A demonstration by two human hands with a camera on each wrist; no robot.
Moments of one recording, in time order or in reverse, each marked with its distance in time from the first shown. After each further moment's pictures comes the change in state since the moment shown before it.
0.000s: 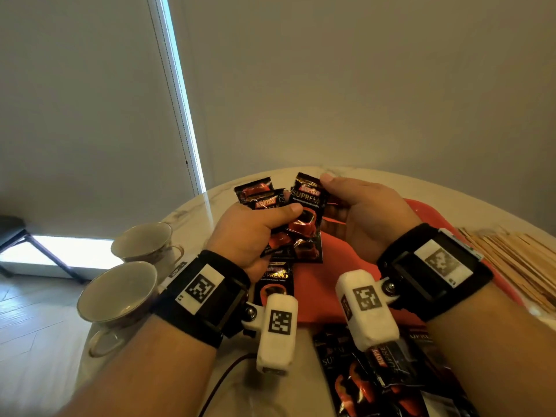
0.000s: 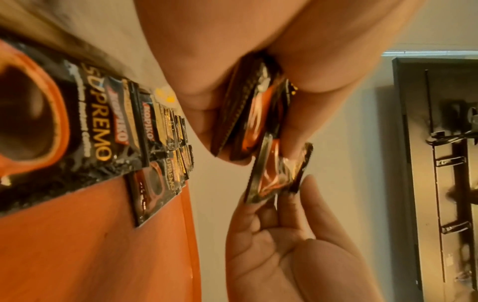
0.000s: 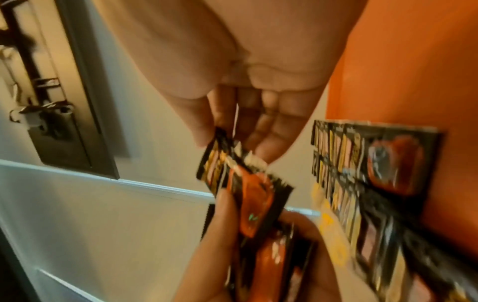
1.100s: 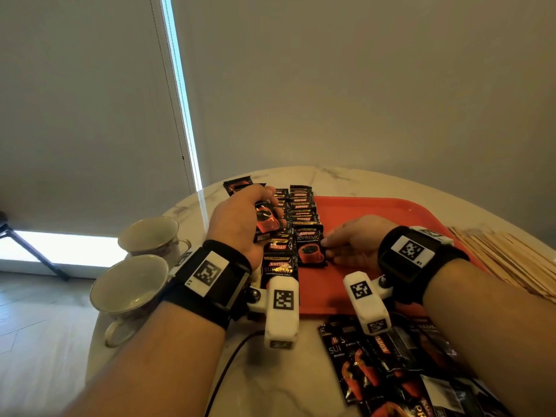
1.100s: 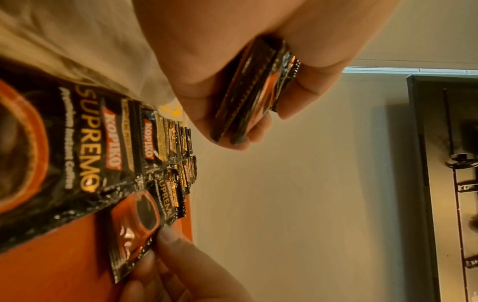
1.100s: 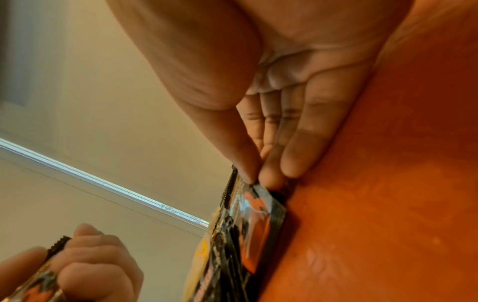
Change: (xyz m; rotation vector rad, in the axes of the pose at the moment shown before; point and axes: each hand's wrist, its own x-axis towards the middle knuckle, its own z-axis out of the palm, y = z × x) left_hand 0.009 0.009 -0.014 -0.225 0.165 -0.049; right_hand 0.004 0.023 -0.013 -0.462 0.157 0.467
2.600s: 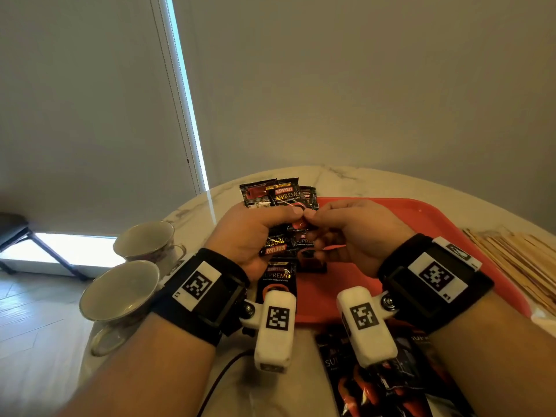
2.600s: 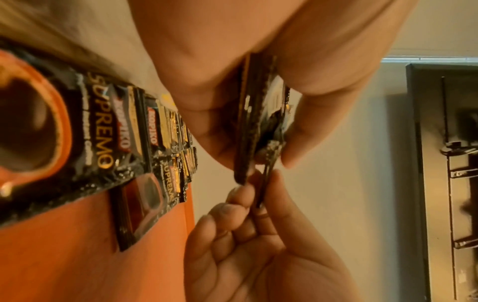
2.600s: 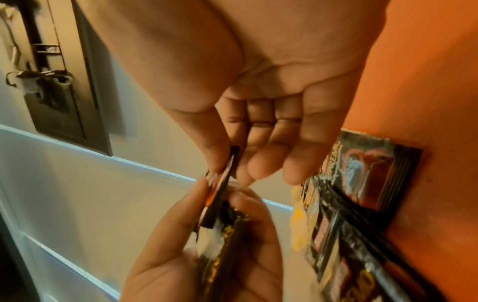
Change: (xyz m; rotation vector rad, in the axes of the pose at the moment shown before) left_hand -0.003 -0.010 0.002 0.204 -0.207 -0.043; right_hand -0.031 -0.013 0.012 0.176 -0.200 -0.350
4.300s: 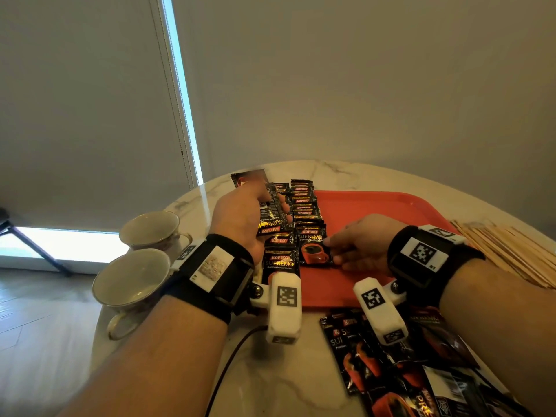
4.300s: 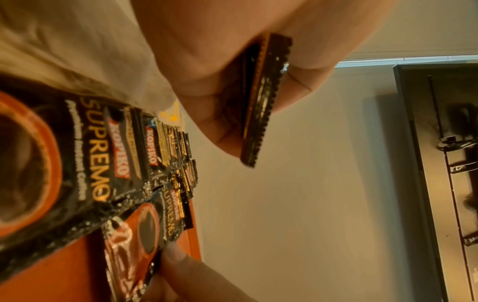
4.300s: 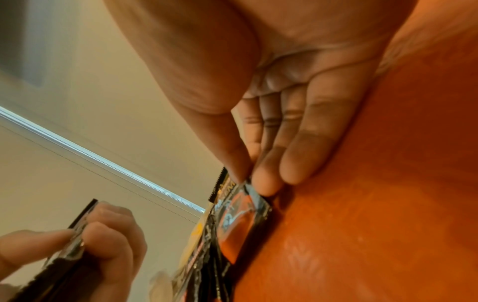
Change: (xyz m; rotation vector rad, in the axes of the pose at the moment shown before) left_hand -0.007 0.013 0.002 -0.115 0.247 0.027; right_hand 0.006 0.021 -0.021 -0.279 0.179 0.383
